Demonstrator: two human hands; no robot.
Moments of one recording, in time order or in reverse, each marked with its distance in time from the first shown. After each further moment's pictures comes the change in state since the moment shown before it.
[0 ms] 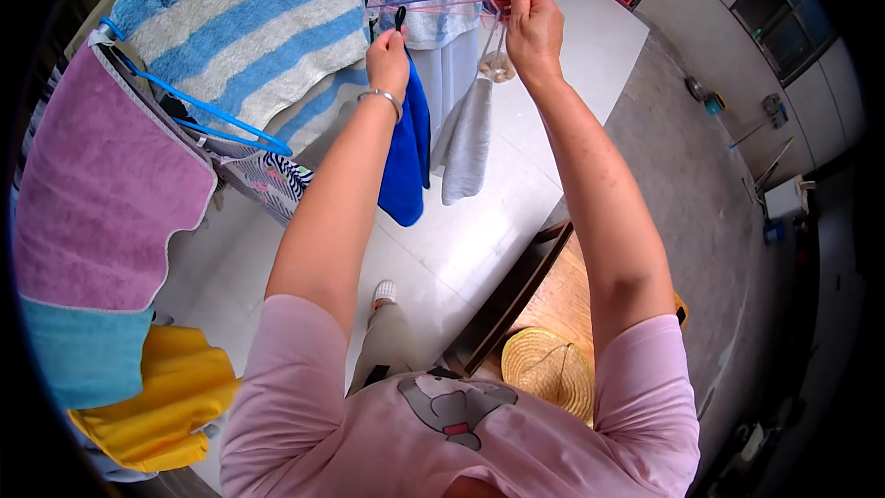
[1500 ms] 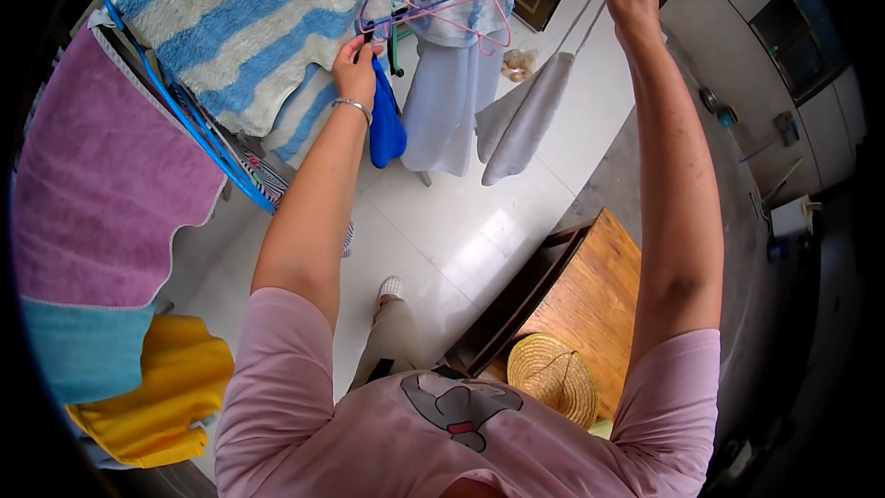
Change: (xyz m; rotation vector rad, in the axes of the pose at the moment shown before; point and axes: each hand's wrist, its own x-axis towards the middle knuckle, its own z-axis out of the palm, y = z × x) left_hand 0.028 -0.039 -0.084 -0.154 0.087 -0.023; right_hand 0.077 -0.019 -0.042 0.036 -0.043 -0.174
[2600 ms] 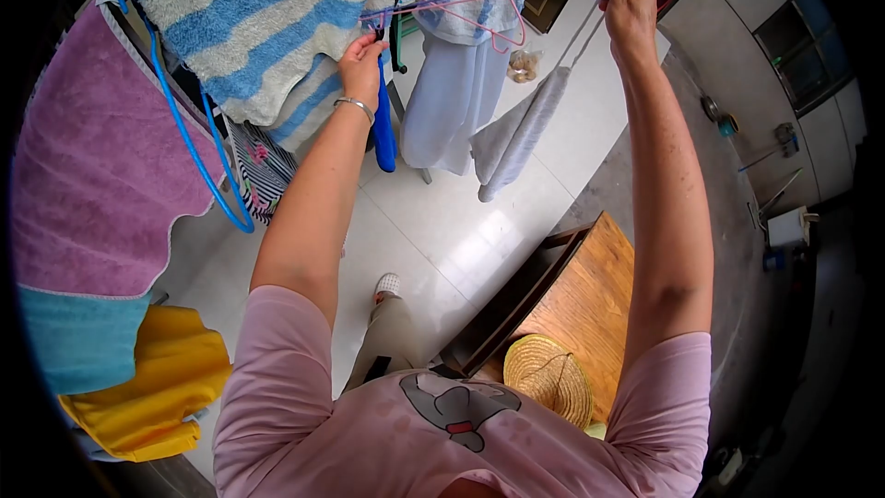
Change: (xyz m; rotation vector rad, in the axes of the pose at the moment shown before) left_hand -0.009 0.011 -0.007 -0.140 -0.044 -0.091; right_hand -0.018 0.027 0.012 0.058 0.000 0.080
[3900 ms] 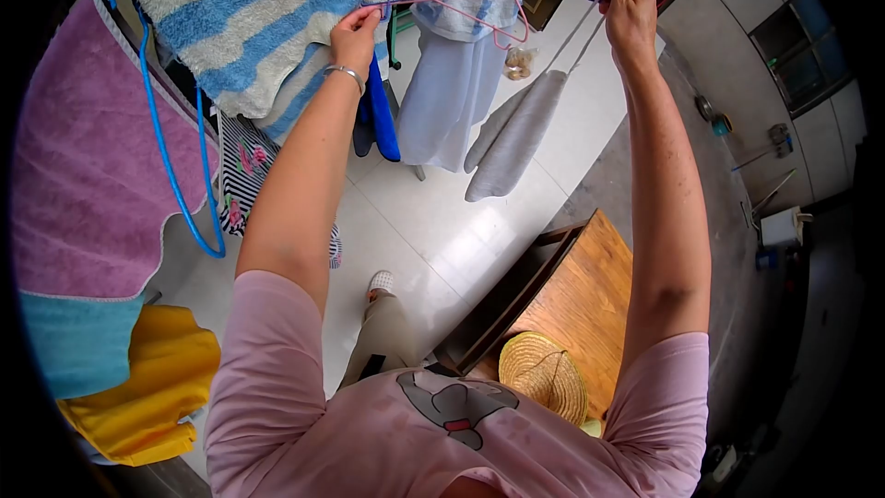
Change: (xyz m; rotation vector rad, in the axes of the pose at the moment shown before) left_hand 0.032 0.015 0.009 0.171 -0.009 0.063; right_hand -0.014 -0.012 0.000 0.005 -0.060 -0.028
